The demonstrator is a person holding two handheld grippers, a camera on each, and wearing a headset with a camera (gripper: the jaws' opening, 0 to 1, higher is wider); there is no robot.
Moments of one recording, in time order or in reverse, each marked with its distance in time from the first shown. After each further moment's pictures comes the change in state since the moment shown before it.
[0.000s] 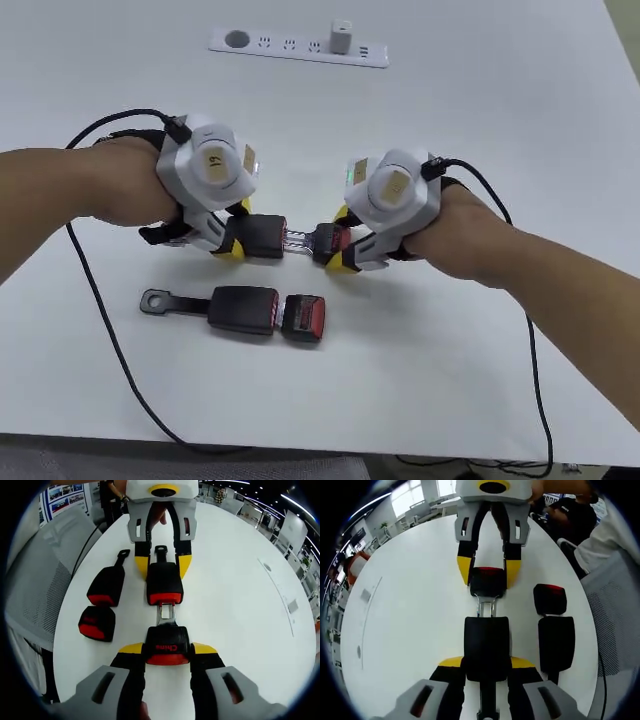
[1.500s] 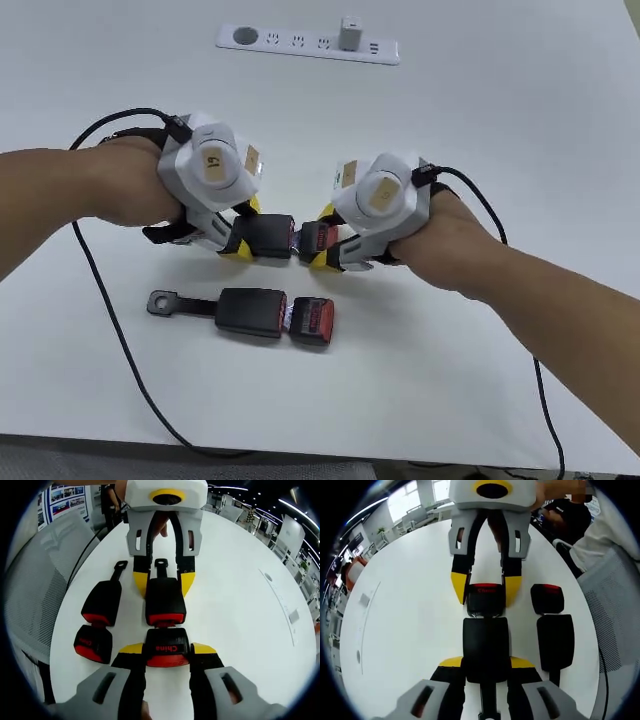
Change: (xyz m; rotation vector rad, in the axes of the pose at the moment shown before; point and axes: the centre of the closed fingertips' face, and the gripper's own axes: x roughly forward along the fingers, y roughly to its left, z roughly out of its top) left arm -0.001 -0.001 0.002 0.034 -0.036 -0.017; right arm 0.016 0.001 0.027 -0.004 -0.068 -0.019
